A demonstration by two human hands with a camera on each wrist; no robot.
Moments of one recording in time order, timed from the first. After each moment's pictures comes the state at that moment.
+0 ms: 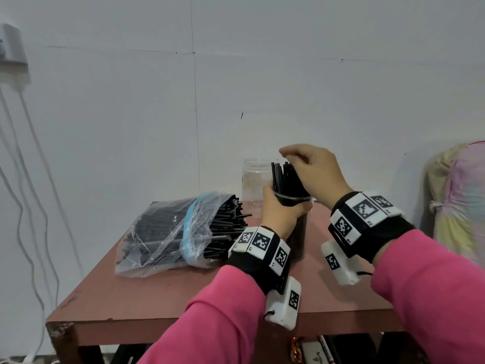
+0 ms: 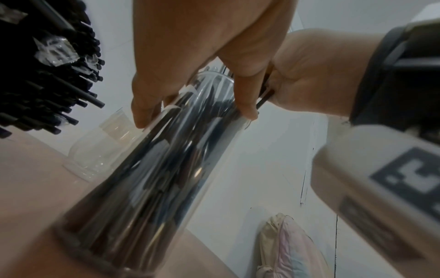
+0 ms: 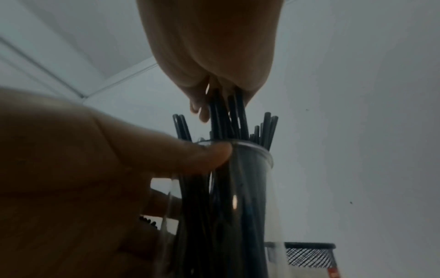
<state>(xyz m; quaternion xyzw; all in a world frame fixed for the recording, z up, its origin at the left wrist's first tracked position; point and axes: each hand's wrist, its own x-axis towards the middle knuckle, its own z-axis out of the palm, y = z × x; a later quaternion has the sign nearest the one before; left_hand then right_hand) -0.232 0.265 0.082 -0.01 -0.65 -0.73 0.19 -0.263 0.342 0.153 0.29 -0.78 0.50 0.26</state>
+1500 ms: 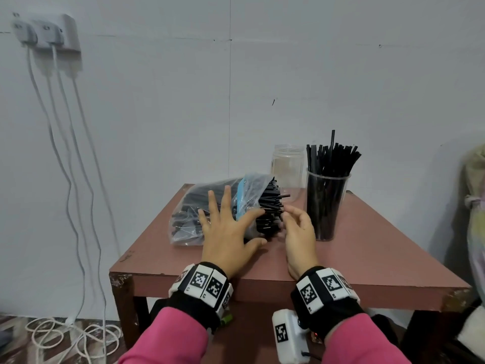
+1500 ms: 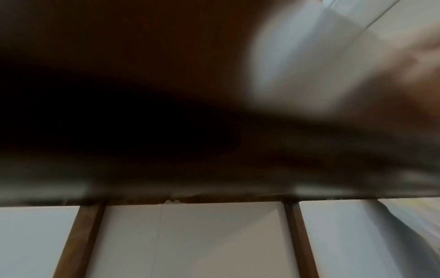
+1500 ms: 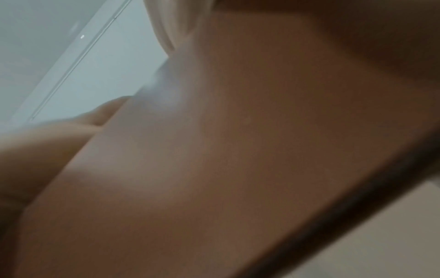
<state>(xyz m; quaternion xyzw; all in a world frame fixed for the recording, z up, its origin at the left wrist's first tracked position) -0.135 0.132 0.004 0.04 -0.95 -0.11 0.29 -0.210 0.255 -0.012 0.12 -0.60 0.78 0.09</state>
